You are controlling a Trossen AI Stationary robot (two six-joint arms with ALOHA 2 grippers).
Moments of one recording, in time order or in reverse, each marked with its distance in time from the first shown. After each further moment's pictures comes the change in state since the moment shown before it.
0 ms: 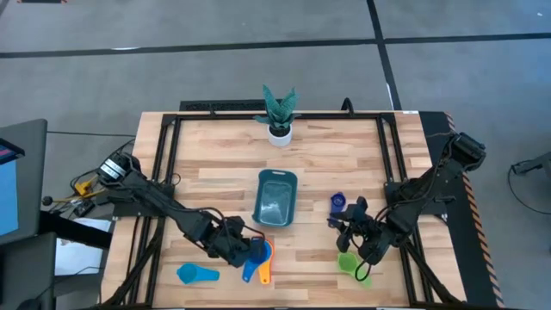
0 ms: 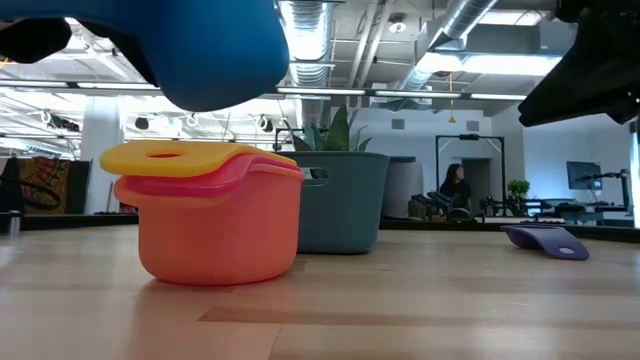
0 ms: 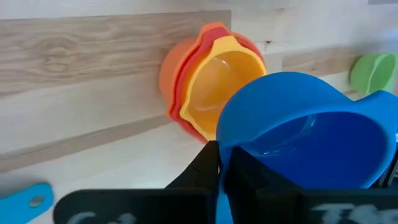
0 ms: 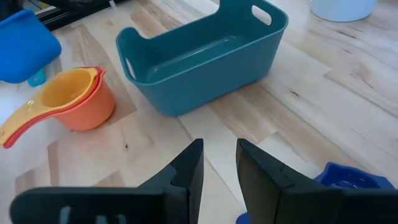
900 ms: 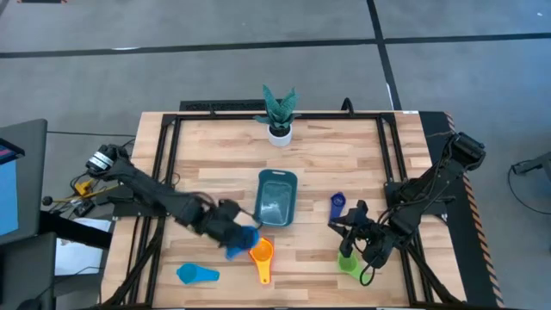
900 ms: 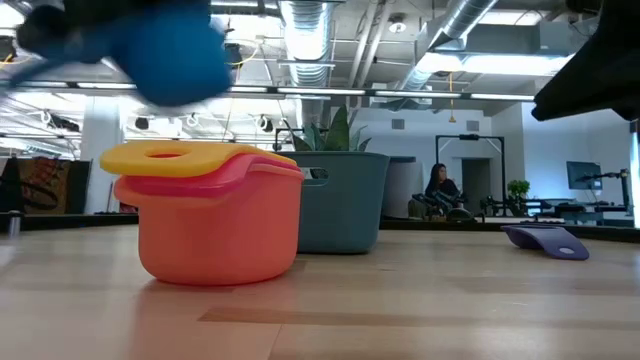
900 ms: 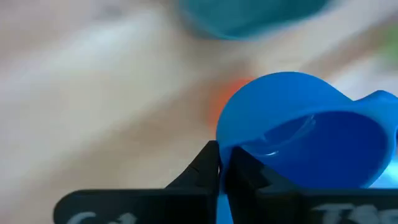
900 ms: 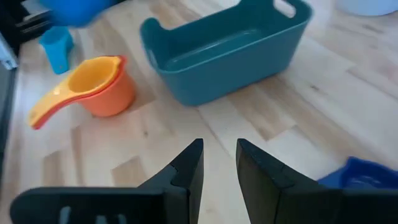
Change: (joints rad) left arm 0.060 -0.139 -0.025 -0.207 -0.016 0.420; right arm 0.042 0.000 0.000 0.025 -0.013 -0.018
